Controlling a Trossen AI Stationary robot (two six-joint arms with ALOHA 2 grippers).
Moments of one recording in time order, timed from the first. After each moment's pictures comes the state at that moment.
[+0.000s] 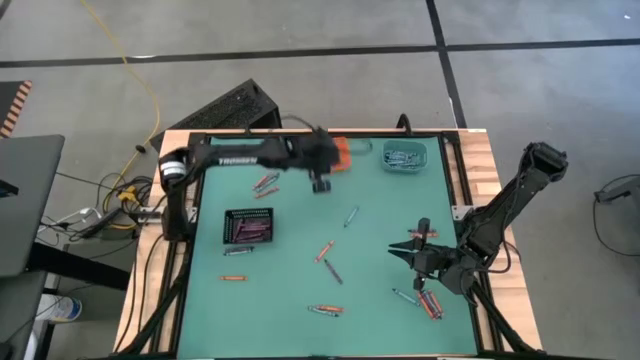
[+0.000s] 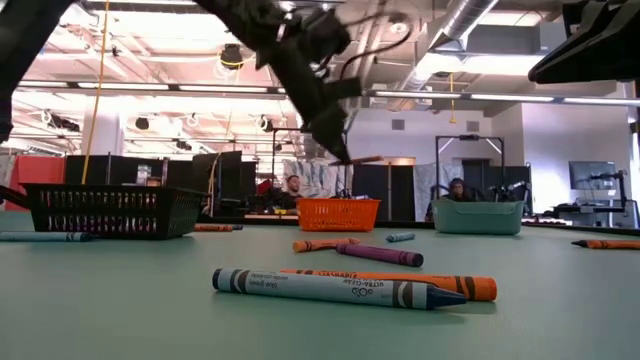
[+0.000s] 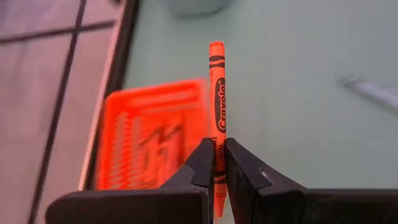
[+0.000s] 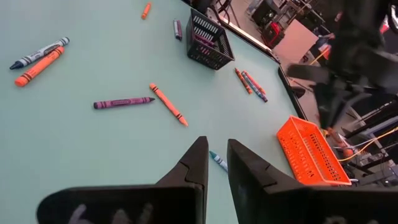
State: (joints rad) left arm 0.34 1.92 1.49 -0.34 -0.15 0.37; right arm 0.85 1.08 0.52 -0.15 1.02 0.07
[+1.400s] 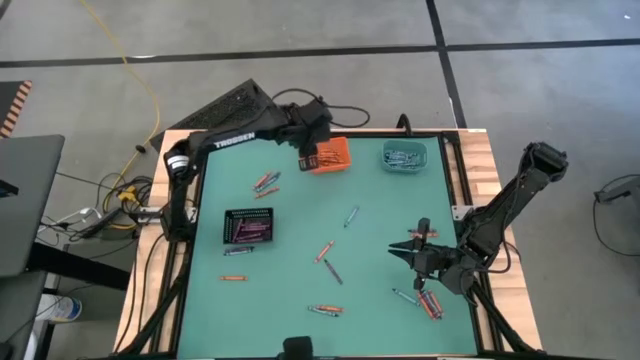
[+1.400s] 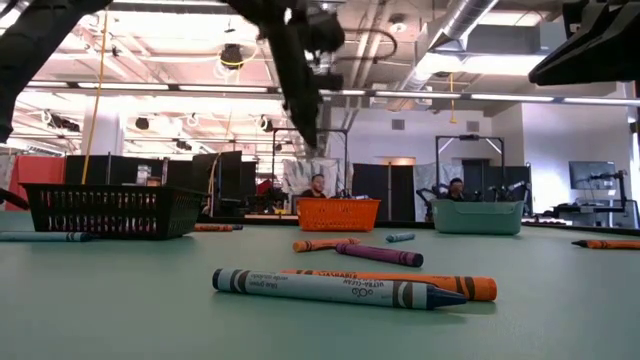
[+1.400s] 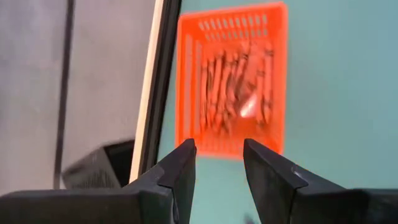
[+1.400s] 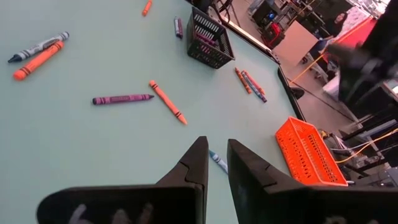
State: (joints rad) left arm 0.46 1.98 1.87 -0.91 -0.23 0.38; right arm 0.85 1.08 0.52 -0.16 1.02 0.05
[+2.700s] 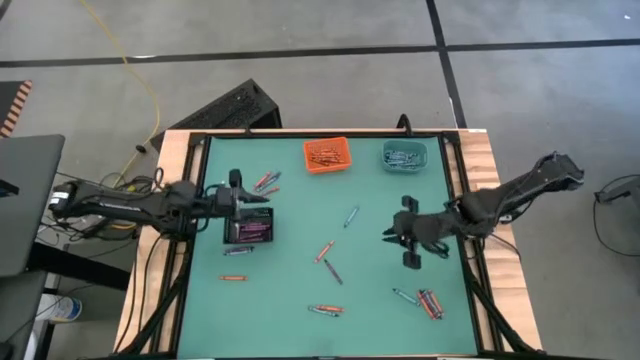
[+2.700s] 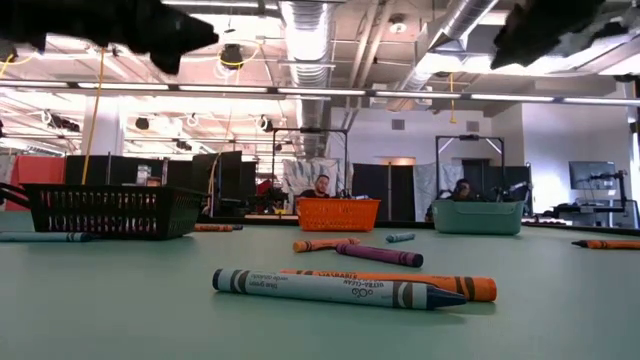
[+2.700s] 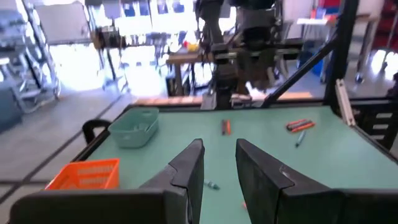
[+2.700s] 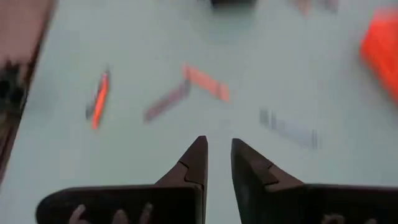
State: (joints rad) left arm -0.02 0.64 0.32 0.38 -0.12 0.07; right arm 0.40 1.05 0.86 -0.59 0.31 0.38
